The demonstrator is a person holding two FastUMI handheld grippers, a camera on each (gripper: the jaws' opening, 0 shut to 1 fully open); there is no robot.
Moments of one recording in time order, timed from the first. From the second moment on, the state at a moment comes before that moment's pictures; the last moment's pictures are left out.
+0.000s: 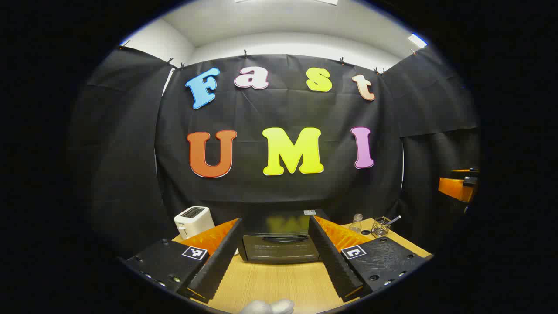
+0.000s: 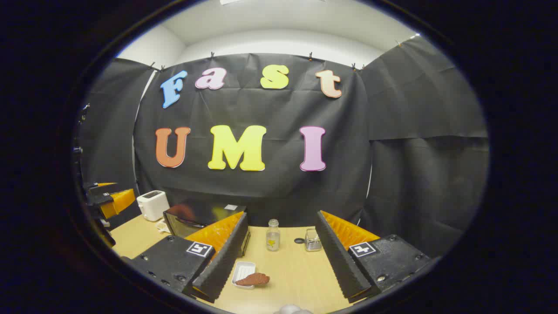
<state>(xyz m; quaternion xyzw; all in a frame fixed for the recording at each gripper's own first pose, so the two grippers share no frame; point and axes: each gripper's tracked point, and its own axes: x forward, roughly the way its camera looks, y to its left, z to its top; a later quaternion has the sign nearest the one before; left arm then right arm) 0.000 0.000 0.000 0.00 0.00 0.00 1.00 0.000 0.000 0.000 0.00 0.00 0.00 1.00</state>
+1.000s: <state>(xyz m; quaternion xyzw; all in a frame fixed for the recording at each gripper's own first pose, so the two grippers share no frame) 0.104 -0.026 -0.058 -0.01 0.03 -0.03 1.00 0.002 -0.033 -0.024 0.01 0.05 -0.03 1.00</state>
